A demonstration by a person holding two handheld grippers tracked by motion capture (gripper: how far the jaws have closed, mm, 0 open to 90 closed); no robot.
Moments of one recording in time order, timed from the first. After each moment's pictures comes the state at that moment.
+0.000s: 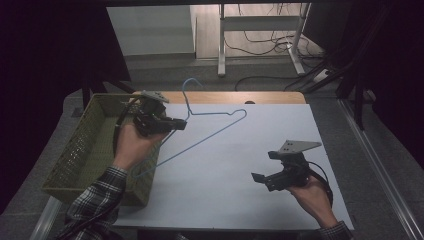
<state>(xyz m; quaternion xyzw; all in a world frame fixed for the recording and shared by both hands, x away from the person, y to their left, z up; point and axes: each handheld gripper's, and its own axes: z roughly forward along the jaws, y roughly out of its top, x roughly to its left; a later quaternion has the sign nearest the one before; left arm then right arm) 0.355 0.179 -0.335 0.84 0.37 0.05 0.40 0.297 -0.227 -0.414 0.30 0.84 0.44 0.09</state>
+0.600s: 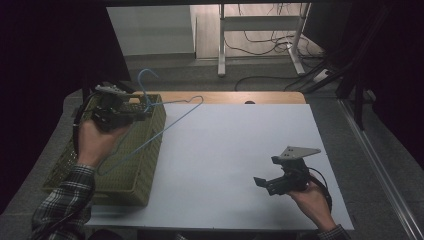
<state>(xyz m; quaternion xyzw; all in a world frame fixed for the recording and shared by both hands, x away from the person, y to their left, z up) 0.349 0.272 -0.335 0.80 0.46 0.12 0.38 0.295 -0.235 -0.437 0.32 0.84 0.42 0.10</state>
